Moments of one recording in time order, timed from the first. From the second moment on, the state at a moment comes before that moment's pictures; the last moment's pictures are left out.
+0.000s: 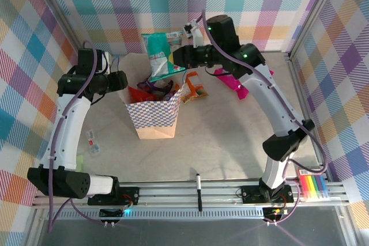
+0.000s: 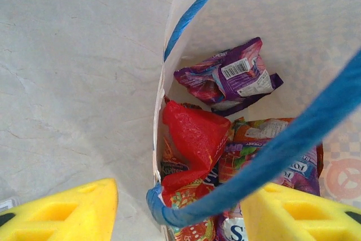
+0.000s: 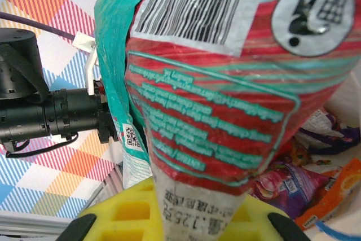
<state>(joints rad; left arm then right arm) -0.09 1.33 1.58 -1.07 0.02 -0.26 0.66 1.82 2.26 -0.89 -0.54 0.42</state>
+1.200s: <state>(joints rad) -0.03 1.30 1.56 -1.02 0.01 -0.27 0.73 2.15 2.46 -0.92 -0.55 0.49</state>
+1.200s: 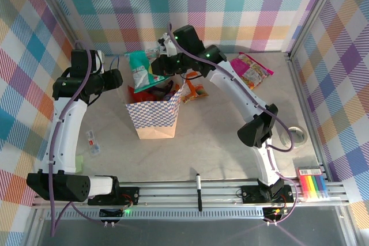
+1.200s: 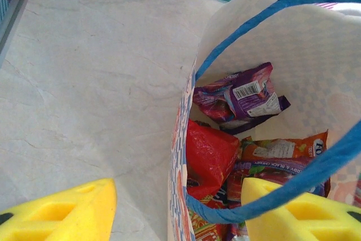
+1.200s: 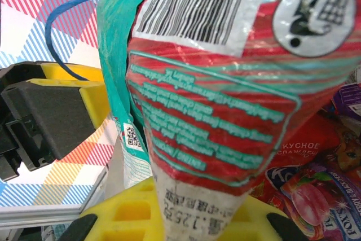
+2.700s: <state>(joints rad) -0.02 1.30 1.54 -1.02 0.06 -0.27 0.76 1.97 2.33 -0.99 -0.41 0.39</state>
